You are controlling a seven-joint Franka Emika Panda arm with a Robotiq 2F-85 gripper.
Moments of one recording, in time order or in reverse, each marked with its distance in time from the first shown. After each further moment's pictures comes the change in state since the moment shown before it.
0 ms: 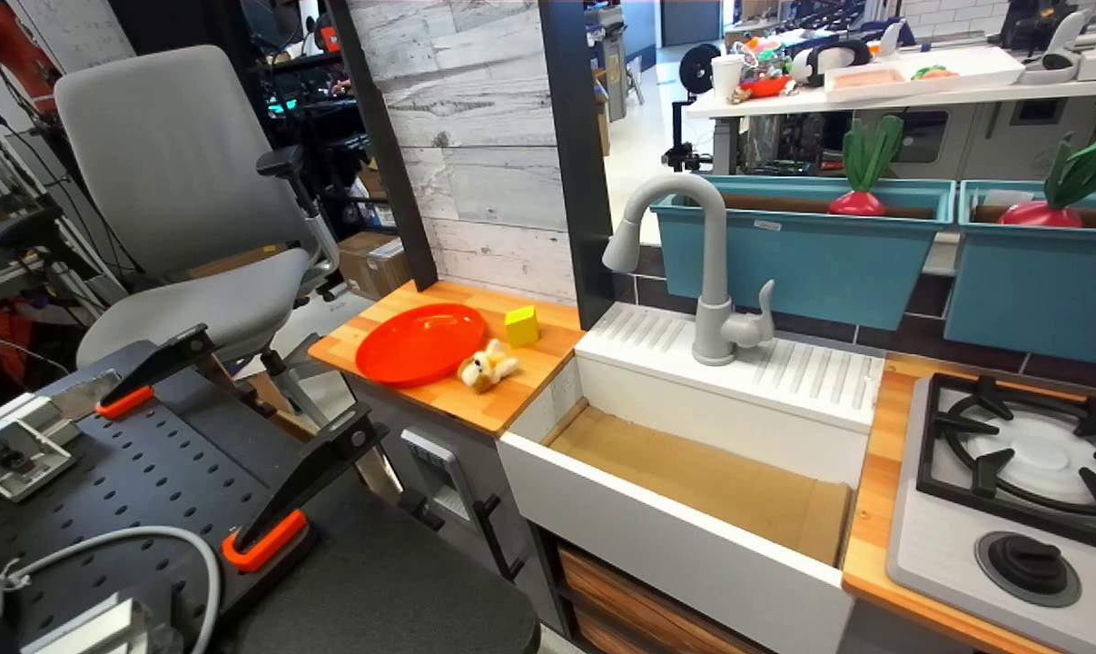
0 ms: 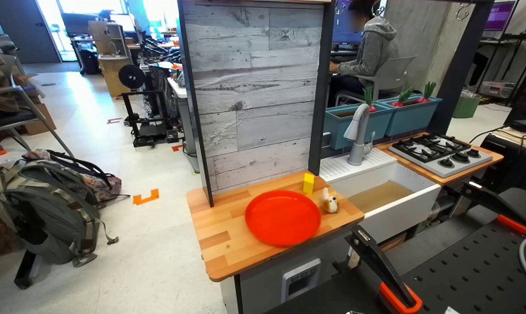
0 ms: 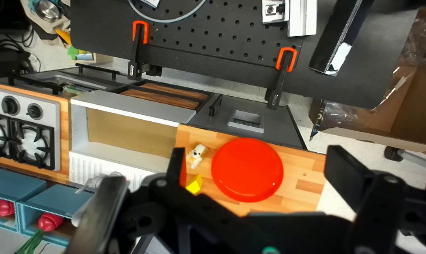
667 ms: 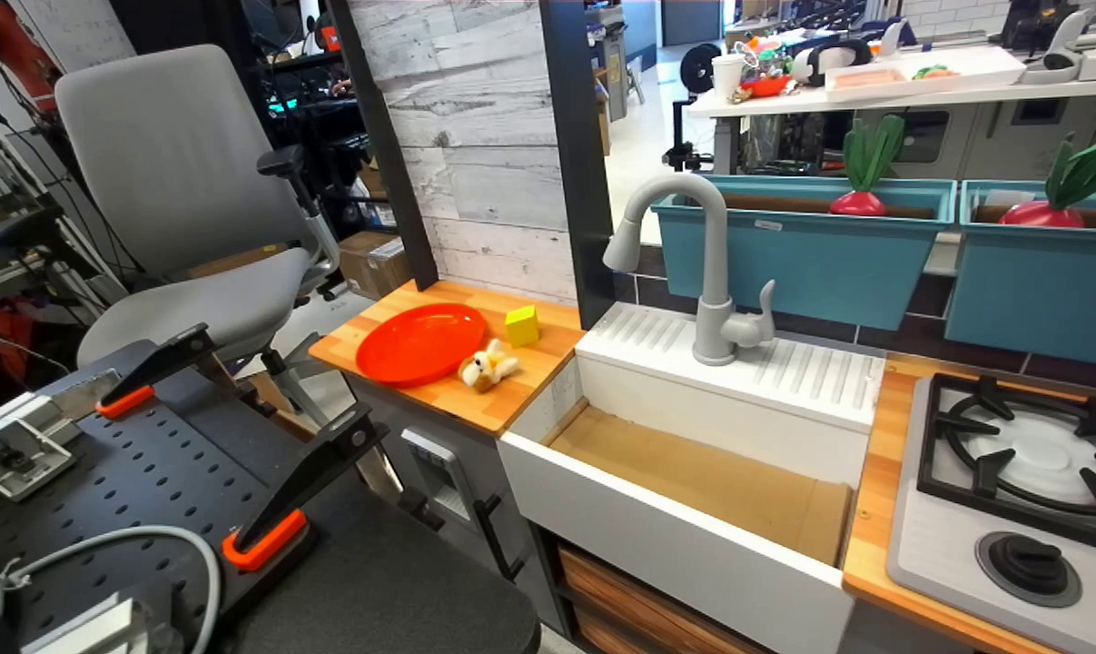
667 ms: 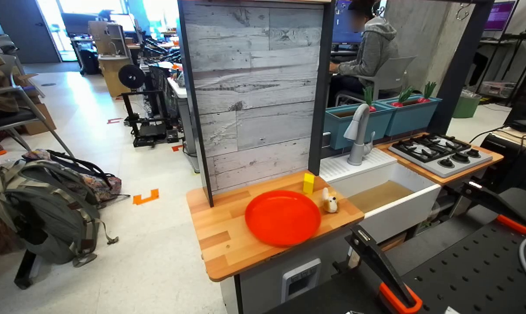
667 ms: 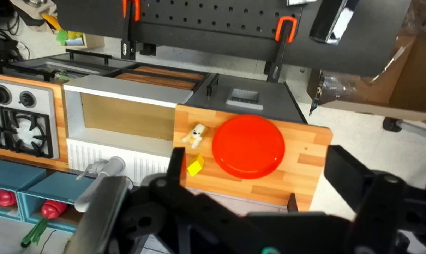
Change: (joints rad) arm -0.016 0.029 -0.024 -0.005 -0.003 0.110 0.021
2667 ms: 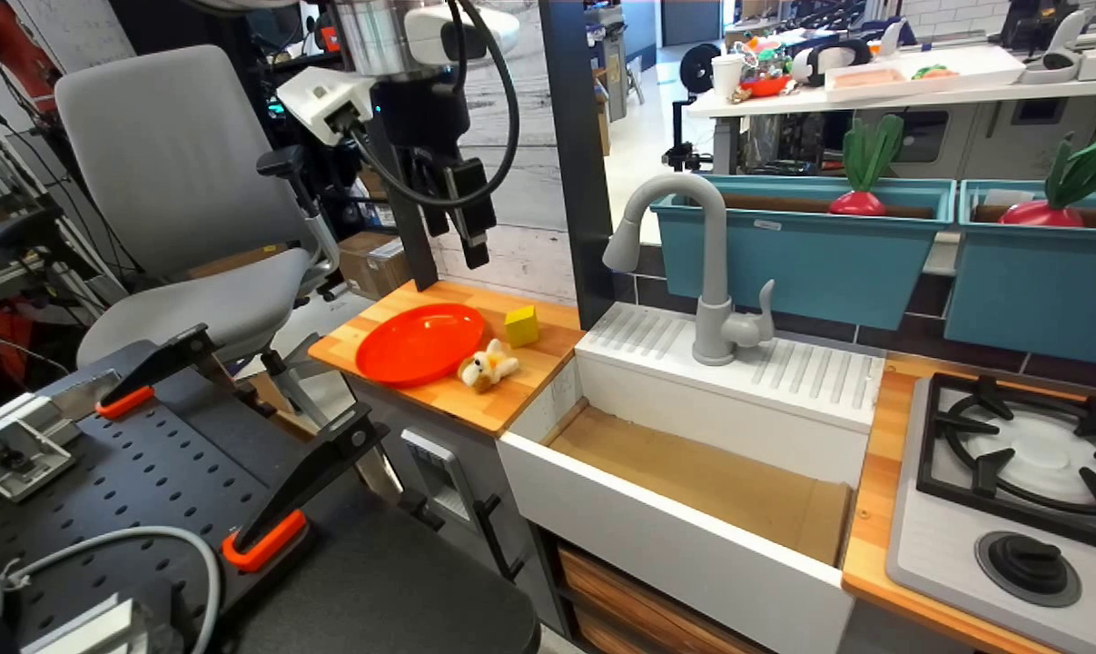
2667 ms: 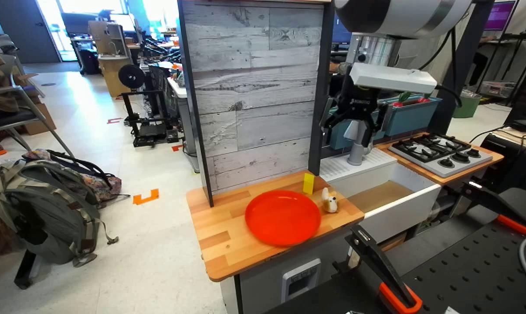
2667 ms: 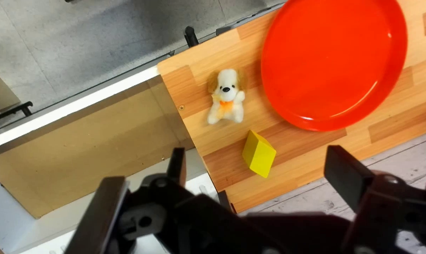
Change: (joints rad) arm -0.158 1.124 -0.255 0.441 0.223 0.654 -0.044
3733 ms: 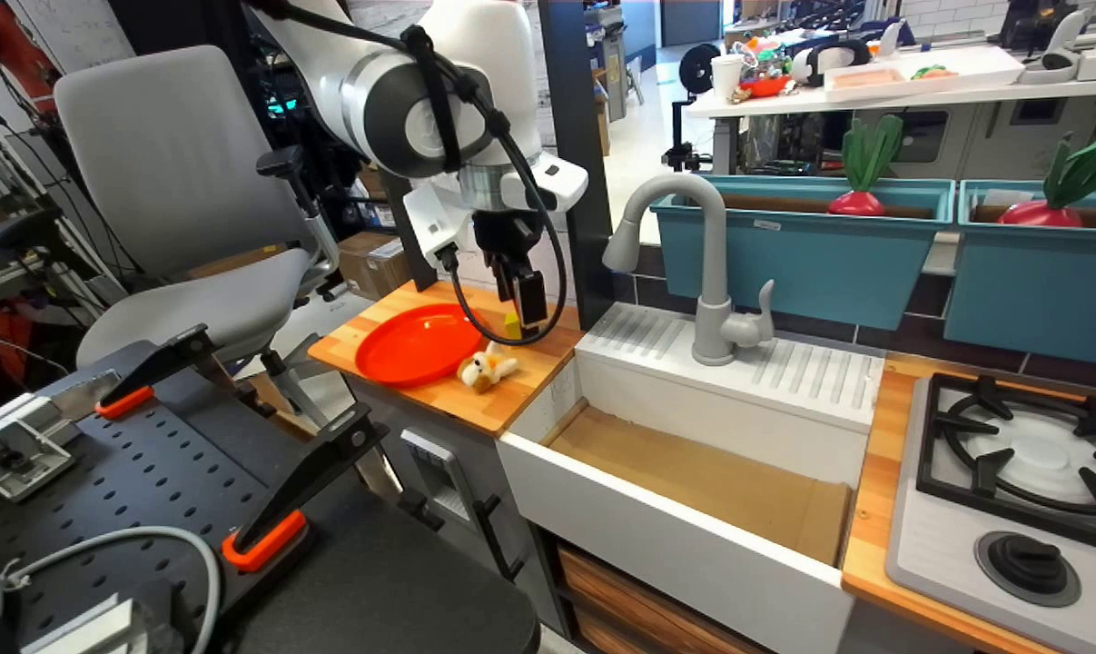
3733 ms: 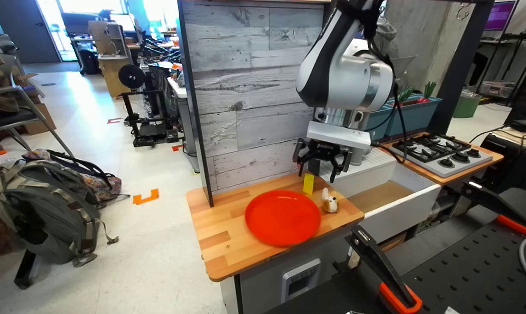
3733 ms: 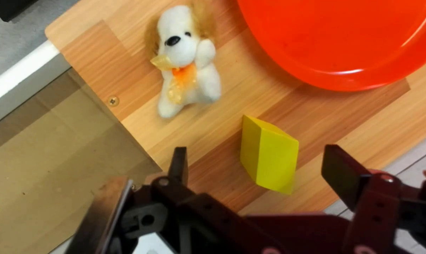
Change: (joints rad) arm 0.008 0.472 0.012 0.456 0.078 -0.003 0.146
